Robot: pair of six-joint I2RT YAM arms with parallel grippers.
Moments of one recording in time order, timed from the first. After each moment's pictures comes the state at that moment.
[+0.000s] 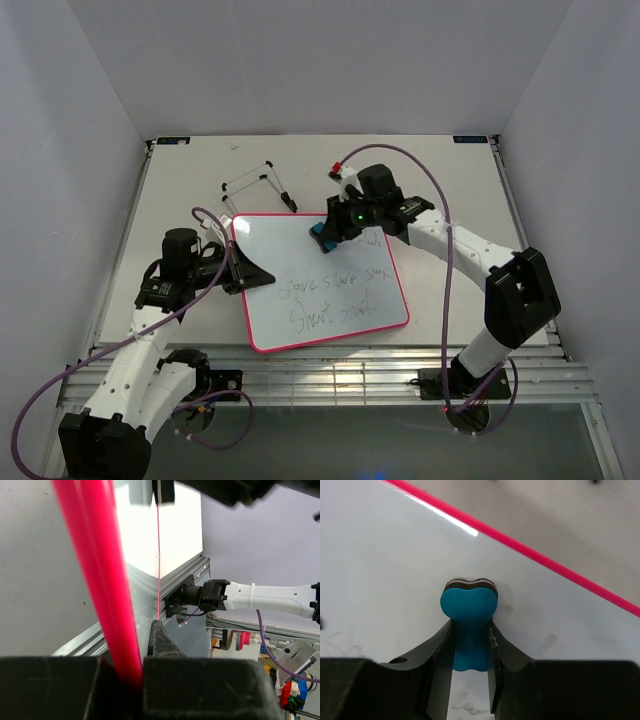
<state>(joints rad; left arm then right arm) -0.17 0.81 0.63 -0.45 0.81 -0.68 0.70 1.63 1.28 -0.29 -0.48 0.19</state>
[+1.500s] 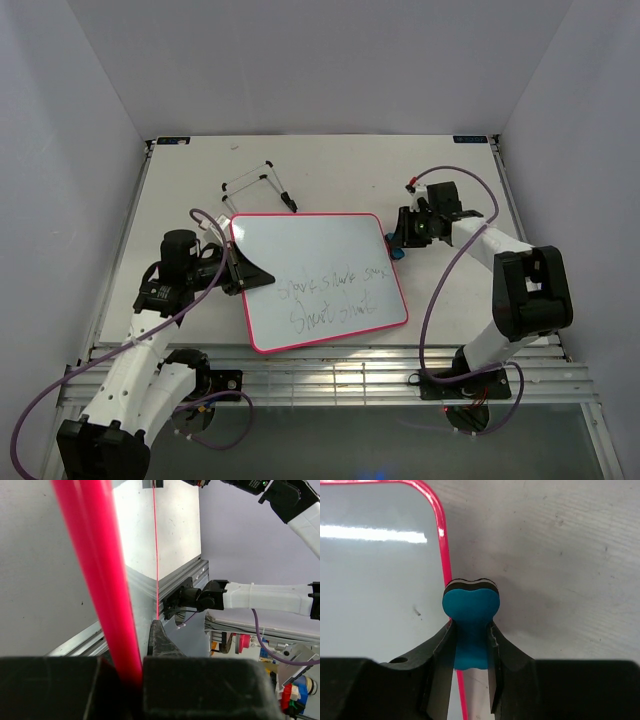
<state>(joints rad) -0.18 0.78 0.63 -0.46 0.79 -0.72 0.21 1.62 0.96 -0.29 -0.42 0.13</state>
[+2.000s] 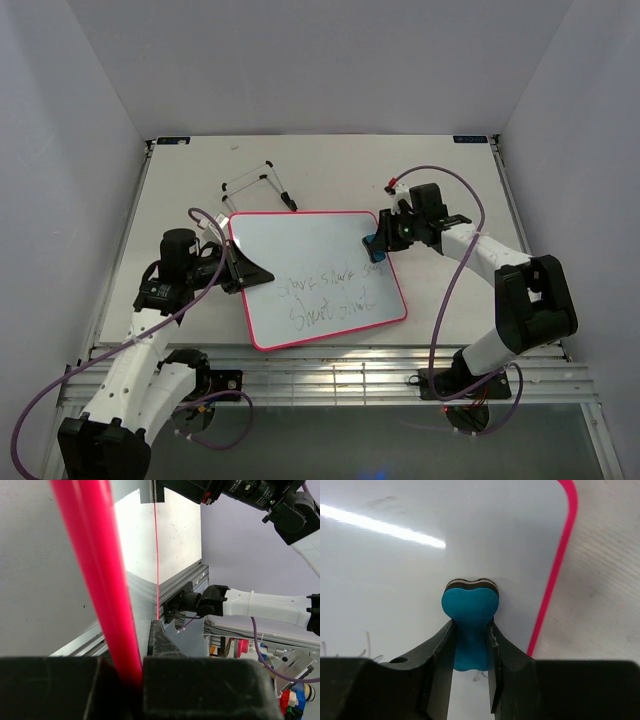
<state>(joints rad) -0.17 0.79 0.63 -0.44 0.79 -0.71 0.34 1.53 0.92 -0.24 -0.48 0.15</state>
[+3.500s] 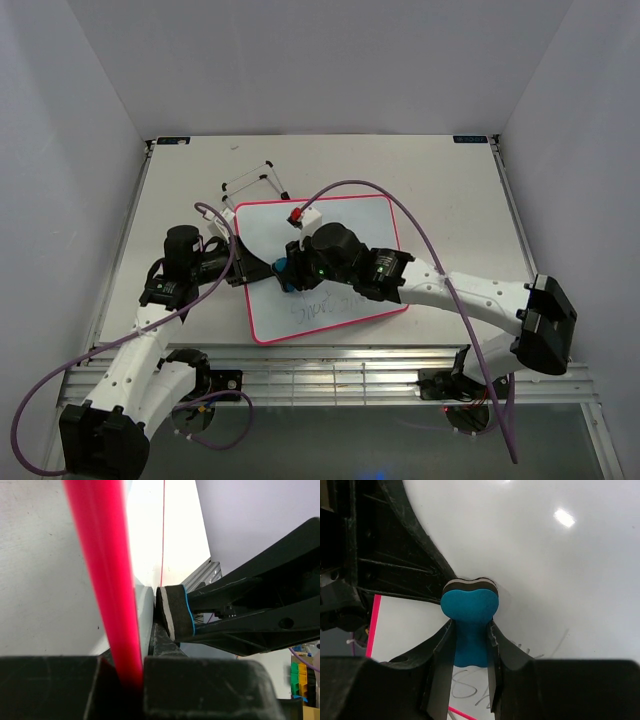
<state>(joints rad) -0.19 0.83 0.60 -0.29 0.80 -0.61 1.13 1.46 1.16 -0.20 0.01 0.40</state>
